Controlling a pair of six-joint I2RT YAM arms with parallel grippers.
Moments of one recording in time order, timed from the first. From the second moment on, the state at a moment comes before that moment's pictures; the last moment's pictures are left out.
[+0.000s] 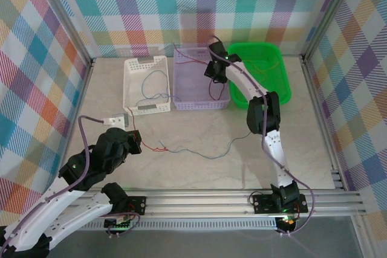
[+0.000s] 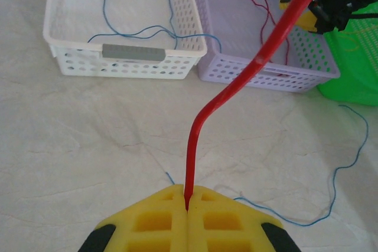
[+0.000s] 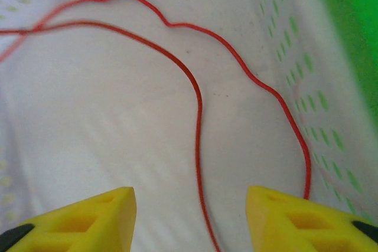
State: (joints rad) left arm -0.75 0.59 0.83 -0.87 -0.41 -0.67; right arm 0.43 2.45 2.35 -0.87 0.10 0.73
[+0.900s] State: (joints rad) left arm -0.52 1.52 1.73 -0.52 -0.25 -0.24; right arm 0.43 1.08 1.18 -0.45 0.03 0.56
